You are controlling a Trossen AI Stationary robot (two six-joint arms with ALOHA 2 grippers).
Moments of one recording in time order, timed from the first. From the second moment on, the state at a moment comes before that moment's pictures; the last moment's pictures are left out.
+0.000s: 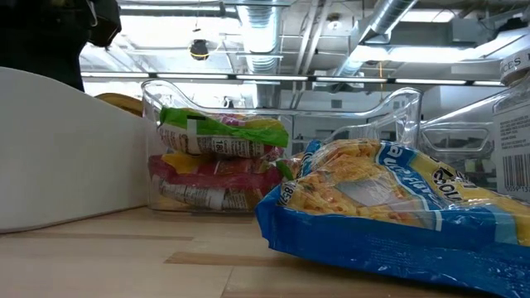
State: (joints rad) left arm -0.69 1.47 0.89 -0.69 -0.49 -1.55; right arm 0.26 1.36 1.71 -0.65 0.08 0.86
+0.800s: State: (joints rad) left arm -0.67 1.47 0.89 -0.68 -0.45 -1.54; right arm 0.26 1.36 1.71 -0.69 0.08 0.84
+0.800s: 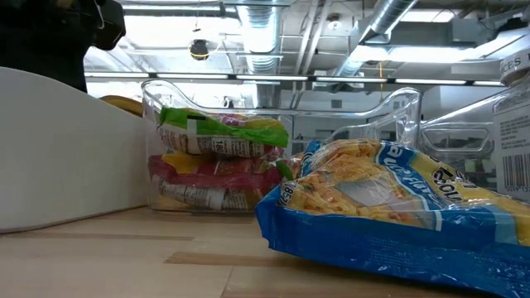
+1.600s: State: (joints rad) left arm -0.67 1.47 0.89 -0.65 -0.48 -1.54; right arm 0.26 1.36 1.71 -0.69 0.08 0.84
